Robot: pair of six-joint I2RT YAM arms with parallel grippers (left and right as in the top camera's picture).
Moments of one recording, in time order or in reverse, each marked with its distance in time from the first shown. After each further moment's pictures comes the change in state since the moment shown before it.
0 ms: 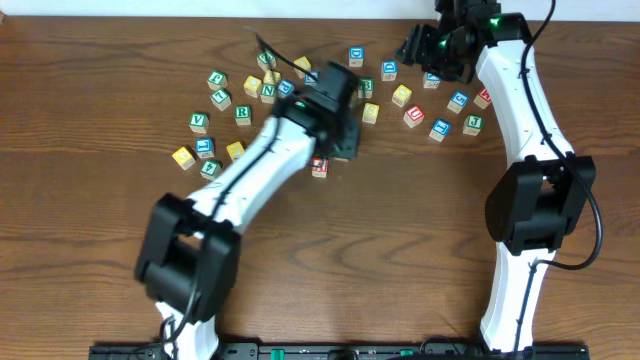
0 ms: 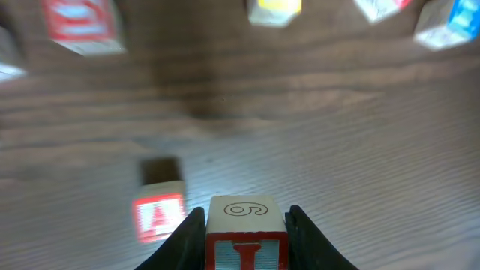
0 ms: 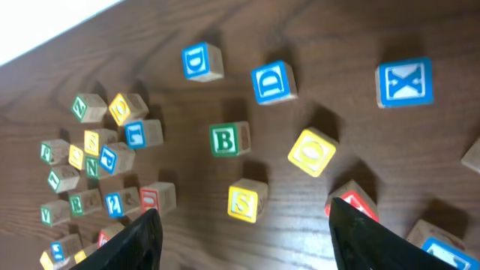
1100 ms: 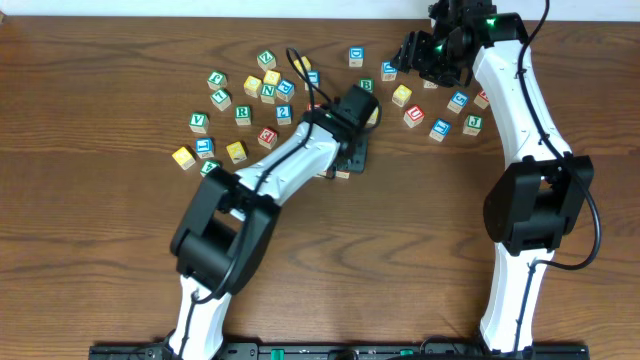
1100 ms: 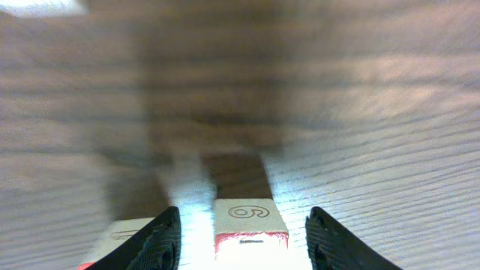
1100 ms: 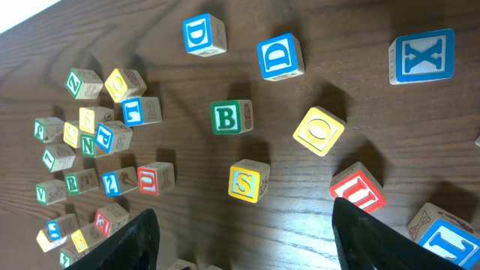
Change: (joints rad) left arm -0.036 0.162 0.007 0.056 -0.089 -0.040; right arm 0.009 0.000 0.000 -0.046 -0.014 -0.031
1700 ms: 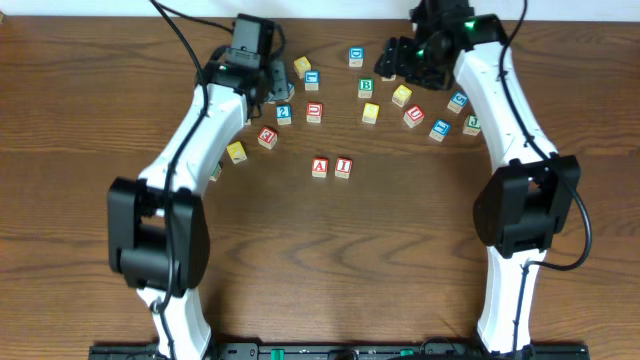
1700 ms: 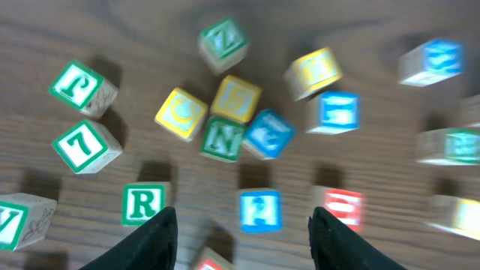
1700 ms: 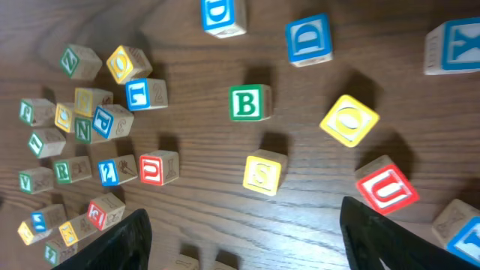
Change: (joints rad) left arm 0.360 -0.118 0.076 0.093 -0.043 0.087; right arm 0.075 0.000 0.000 -0.007 0.064 -0.004
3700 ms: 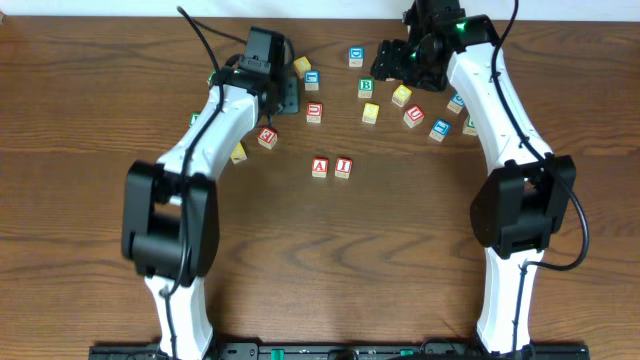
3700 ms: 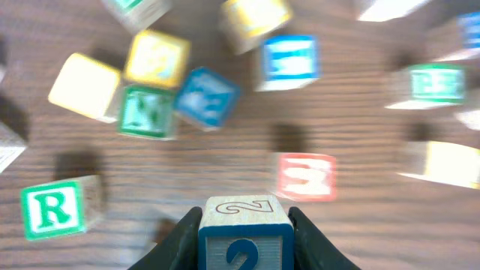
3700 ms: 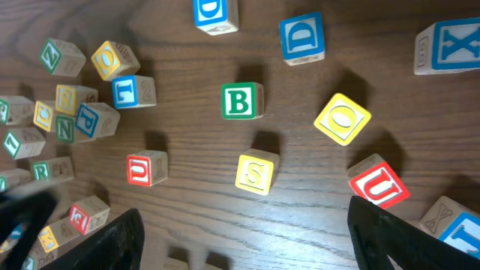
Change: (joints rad) left arm -0.035 0.052 -0.008 0.004 0.132 0.070; right arm 0.015 0.000 0.000 -0.009 0.056 -0.010
